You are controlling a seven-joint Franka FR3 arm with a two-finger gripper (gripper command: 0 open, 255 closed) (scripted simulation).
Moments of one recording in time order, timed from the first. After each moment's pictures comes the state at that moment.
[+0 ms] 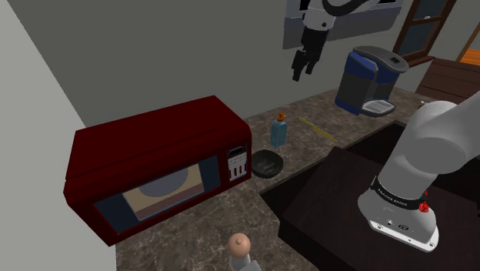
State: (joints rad) arm 0.00 -0.60 -0.14 -2.42 -0.06 1.96 -0.07
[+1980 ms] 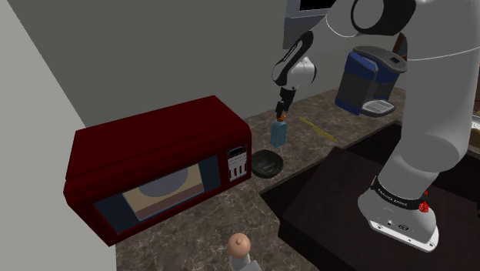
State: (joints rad) arm -0.09 0.38 -0.32 -2.13 0.35 2.55 -0.75
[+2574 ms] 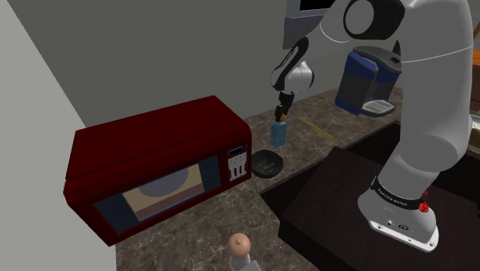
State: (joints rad) arm -0.10 0.44 -0.29 -2.12 0.38 2.59 -0.78
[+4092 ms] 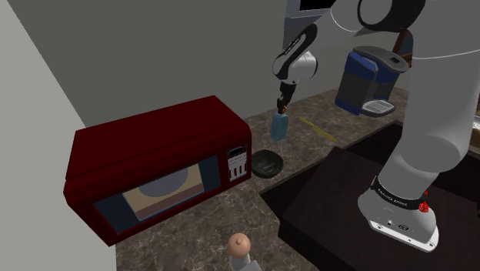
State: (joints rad) arm -0.07 0.33 -0.34 -2.12 0.31 2.49 -0.72
